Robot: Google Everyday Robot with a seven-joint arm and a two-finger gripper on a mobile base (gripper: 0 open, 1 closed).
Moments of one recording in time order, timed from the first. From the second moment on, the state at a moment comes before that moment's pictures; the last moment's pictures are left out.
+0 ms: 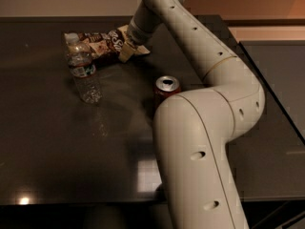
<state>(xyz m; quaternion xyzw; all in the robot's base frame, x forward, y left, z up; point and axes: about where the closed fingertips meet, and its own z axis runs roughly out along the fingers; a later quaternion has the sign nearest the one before) 0.807 0.077 0.828 -0.54 0.79 0.12 0.26</state>
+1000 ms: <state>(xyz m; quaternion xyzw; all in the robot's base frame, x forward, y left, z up) 0.785 0.069 0.854 -0.55 0.78 0.12 0.27</state>
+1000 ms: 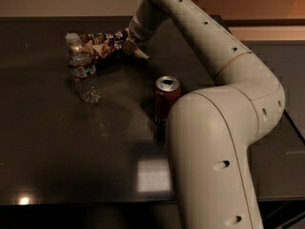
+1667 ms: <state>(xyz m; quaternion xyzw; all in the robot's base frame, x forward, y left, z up) 0.751 0.069 0.864 -0.56 0.77 0.13 0.26</state>
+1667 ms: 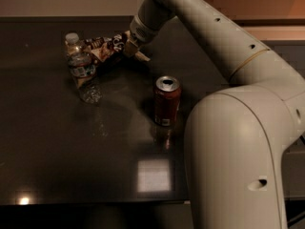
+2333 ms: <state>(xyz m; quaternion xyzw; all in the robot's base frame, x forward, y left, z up) 0.721 0.081 0.858 -0.58 0.76 0.15 0.25</state>
